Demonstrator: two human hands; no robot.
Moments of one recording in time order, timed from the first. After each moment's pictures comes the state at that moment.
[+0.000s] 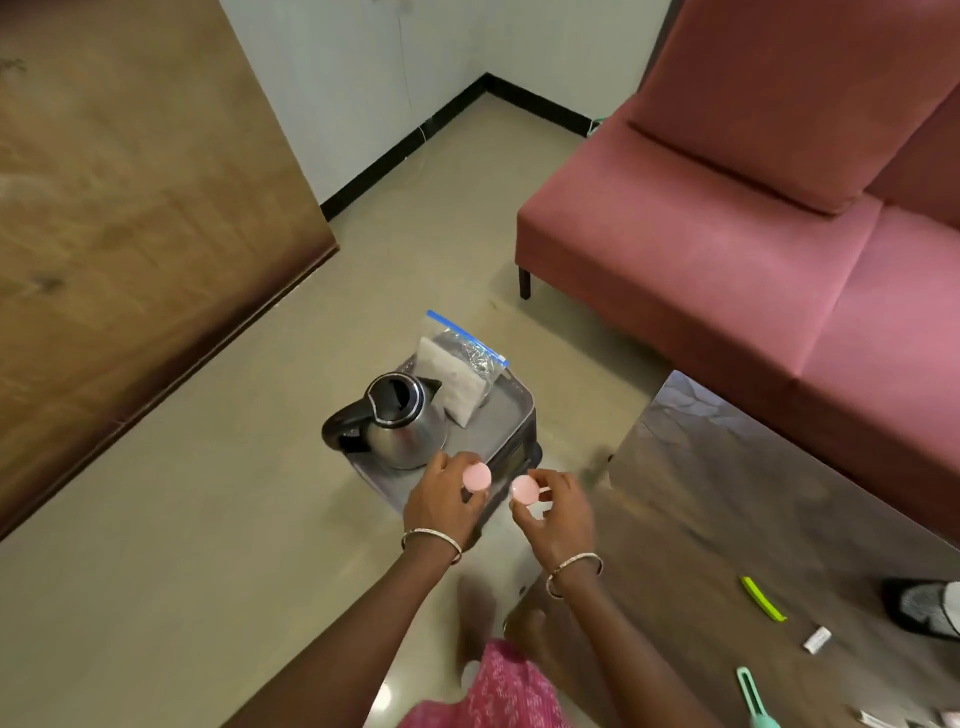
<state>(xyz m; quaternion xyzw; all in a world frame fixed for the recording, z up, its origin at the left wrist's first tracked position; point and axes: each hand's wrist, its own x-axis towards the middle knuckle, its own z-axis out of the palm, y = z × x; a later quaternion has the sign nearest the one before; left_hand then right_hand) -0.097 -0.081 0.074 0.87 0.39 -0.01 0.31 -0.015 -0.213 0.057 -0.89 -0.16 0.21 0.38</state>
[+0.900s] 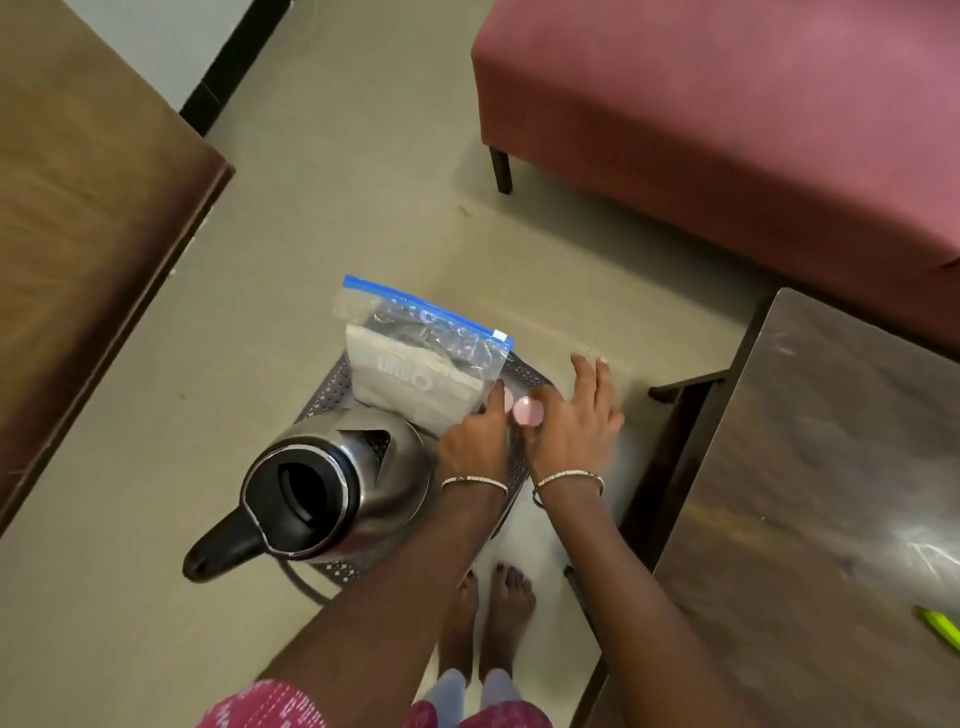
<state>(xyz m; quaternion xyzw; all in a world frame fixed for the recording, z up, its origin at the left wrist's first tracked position) 0.071 0.002 -0.158 0.91 0.34 -0.15 0.19 0.119 -0.082 -0.126 -0.97 -0.12 0.15 0.13</state>
